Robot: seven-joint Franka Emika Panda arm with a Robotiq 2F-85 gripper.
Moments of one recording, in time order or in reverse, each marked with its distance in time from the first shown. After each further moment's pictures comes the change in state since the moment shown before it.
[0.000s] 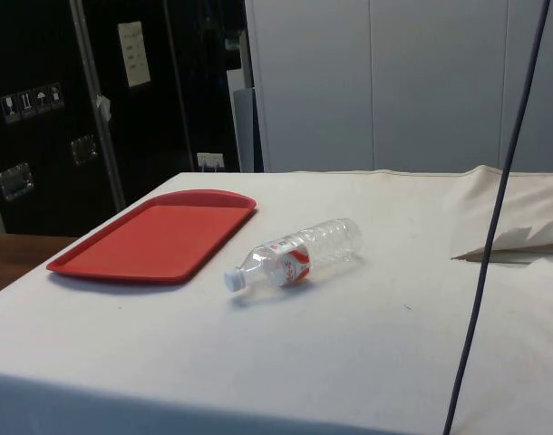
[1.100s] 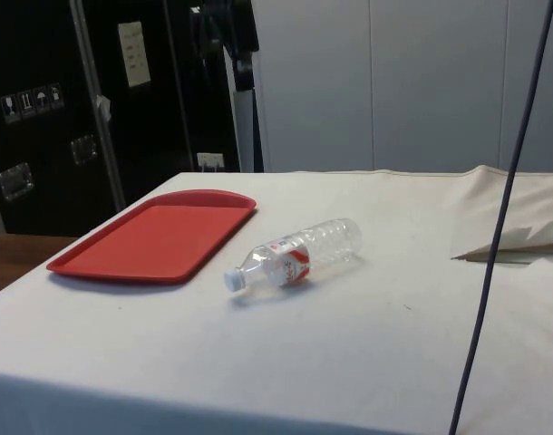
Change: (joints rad) arm 0.000 0.014 0.028 -0.042 0.002 0.018 -0.101
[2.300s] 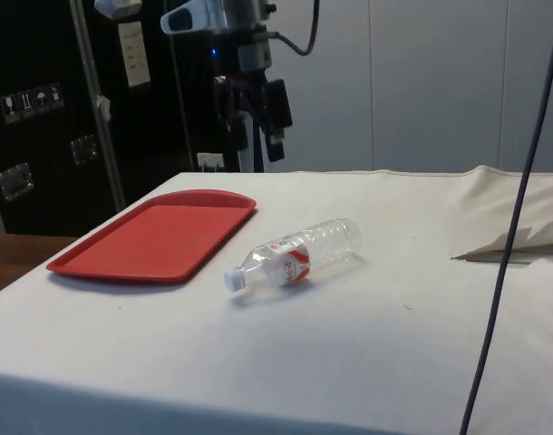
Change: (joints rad) arm 0.000 0.036 0.034 -0.205 -0.067 0.222 -0.011
